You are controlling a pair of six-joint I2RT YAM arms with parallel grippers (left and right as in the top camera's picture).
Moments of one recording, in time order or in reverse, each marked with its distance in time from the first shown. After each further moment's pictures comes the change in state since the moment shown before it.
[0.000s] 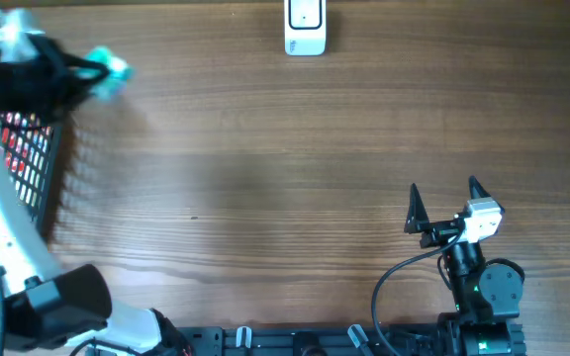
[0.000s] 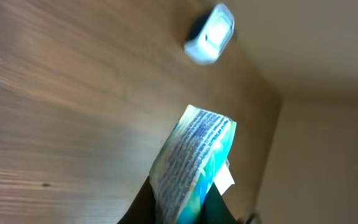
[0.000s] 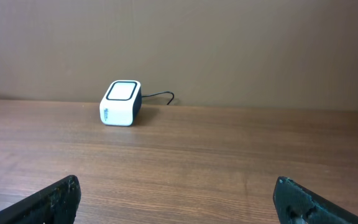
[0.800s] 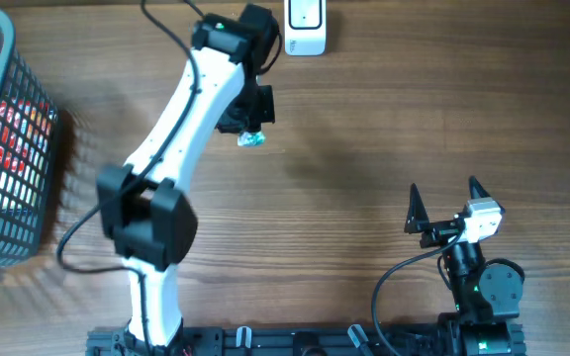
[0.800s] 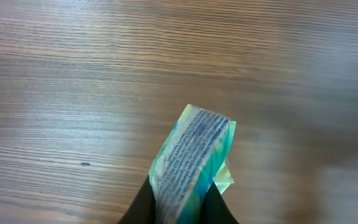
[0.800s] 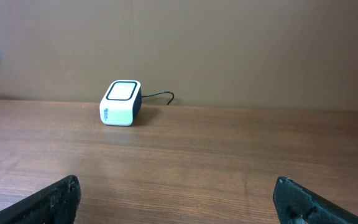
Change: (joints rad) left arm -0.742 0.406 0.000 -0.023 -0.711 -0.179; right arm 0.000 0.000 0.000 0.000 0.000 0.000
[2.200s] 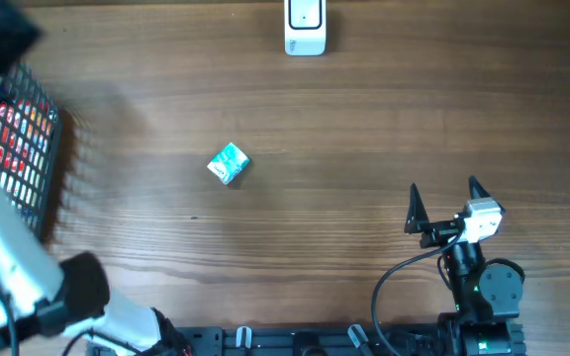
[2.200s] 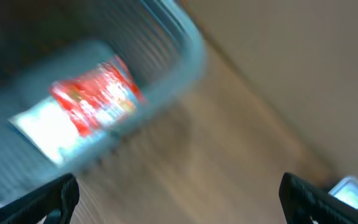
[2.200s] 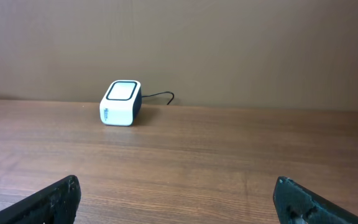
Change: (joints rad) left arm 0.804 -0.357 0.430 0.023 -0.106 -0.009; right arm 0.000 0.000 0.000 0.000 0.000 0.000
